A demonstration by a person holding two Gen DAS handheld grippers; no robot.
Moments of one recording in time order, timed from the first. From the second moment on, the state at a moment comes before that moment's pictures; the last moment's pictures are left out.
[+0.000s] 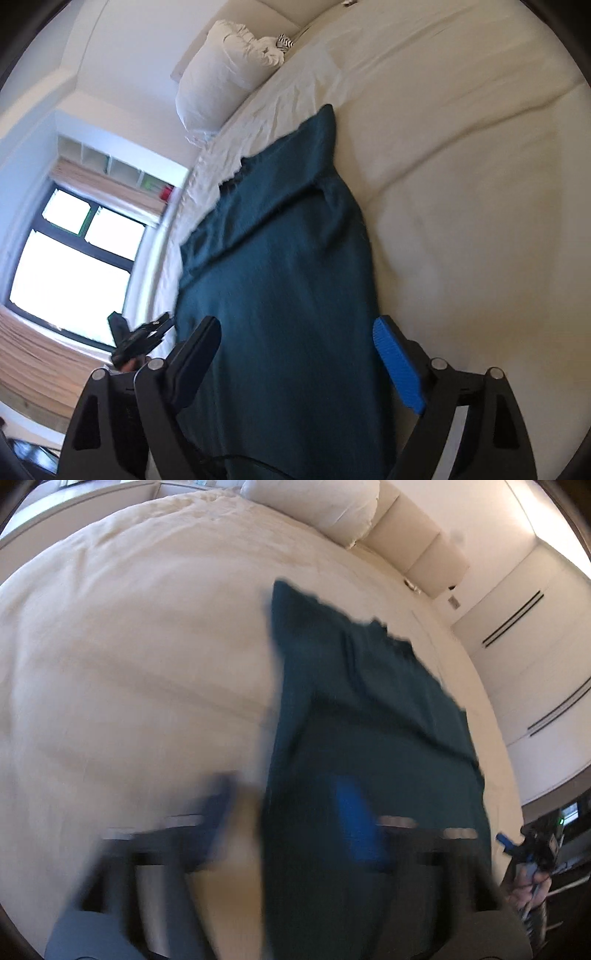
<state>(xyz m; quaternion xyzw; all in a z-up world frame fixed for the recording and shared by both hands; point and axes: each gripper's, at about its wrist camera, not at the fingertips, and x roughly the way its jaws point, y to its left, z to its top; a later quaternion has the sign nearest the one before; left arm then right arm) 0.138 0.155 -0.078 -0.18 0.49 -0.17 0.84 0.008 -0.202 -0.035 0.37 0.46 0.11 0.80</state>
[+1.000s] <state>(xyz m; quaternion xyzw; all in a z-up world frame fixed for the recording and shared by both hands) -0.032 0.142 -0.105 -0.16 0.59 -0.22 0.76 -0.098 -0.186 -0.066 0.37 0.53 0.11 0.76</state>
